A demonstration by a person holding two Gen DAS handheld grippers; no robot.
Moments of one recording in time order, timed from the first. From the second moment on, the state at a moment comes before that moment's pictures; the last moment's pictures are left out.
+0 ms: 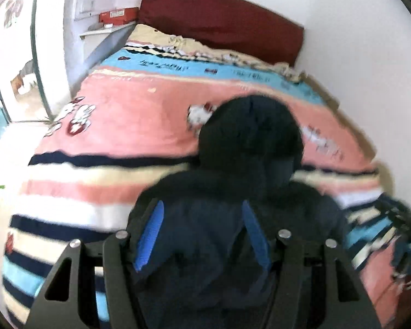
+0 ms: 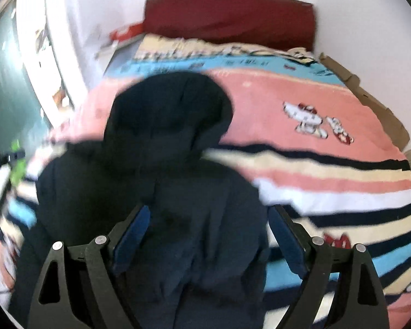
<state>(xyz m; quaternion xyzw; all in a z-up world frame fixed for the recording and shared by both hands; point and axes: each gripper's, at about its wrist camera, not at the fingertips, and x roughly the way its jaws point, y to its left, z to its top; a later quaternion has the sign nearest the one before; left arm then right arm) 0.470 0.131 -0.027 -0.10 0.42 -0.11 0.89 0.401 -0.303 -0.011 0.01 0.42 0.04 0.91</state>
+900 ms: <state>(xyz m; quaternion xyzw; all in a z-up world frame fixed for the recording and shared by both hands) 0.816 0.014 -0.204 -0.08 0.51 -0.19 0.84 0.785 -0.309 -0.174 0.11 0.43 0.14 0.88</state>
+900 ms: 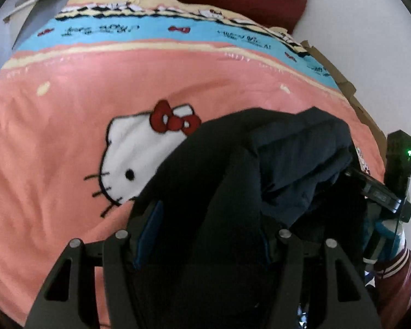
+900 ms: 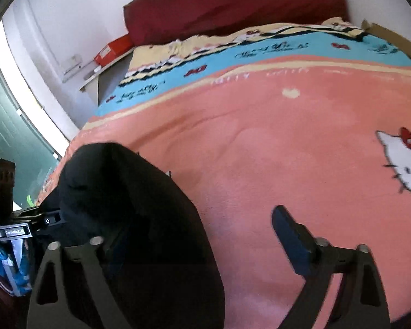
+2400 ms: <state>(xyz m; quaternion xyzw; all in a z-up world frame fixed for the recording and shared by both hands) 0.340 0.025 -0.155 0.05 0.40 -0.25 0.88 0.312 -0.267 -0.118 0.00 0.41 0.26 0.87</state>
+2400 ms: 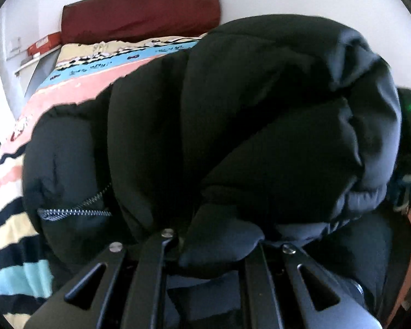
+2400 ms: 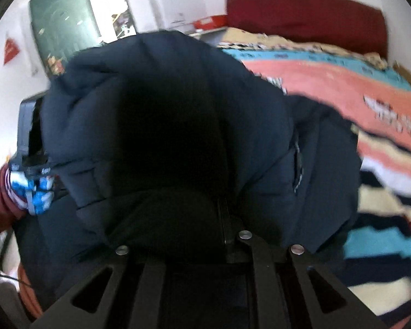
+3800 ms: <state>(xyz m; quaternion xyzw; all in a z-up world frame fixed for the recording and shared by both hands) 0.278 -0.008 -0.102 0.19 0.39 -0.25 0.87 0.275 -0.269 -0.087 -0.06 0.40 0.19 0.90</state>
